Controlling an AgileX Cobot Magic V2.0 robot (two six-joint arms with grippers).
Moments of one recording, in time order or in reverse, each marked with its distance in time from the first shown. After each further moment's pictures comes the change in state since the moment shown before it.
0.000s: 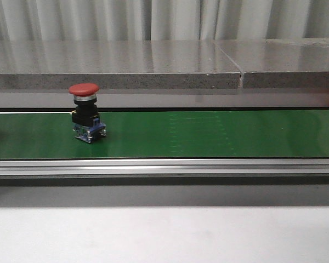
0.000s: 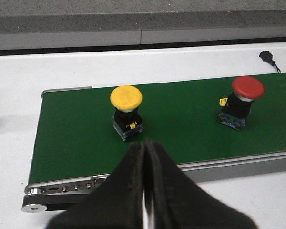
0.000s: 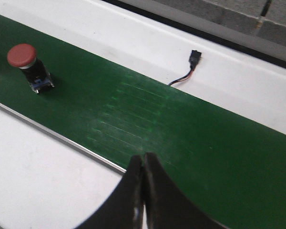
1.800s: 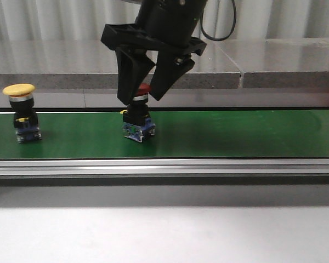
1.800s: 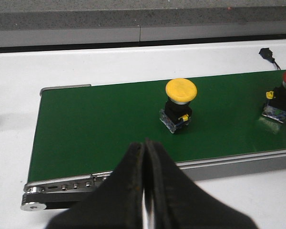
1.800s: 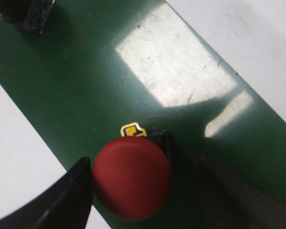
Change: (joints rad) left arm 0.000 0.000 0.001 0.000 0.006 0.000; right arm 0.055 0.911 -0.639 0.342 0.206 -0.404
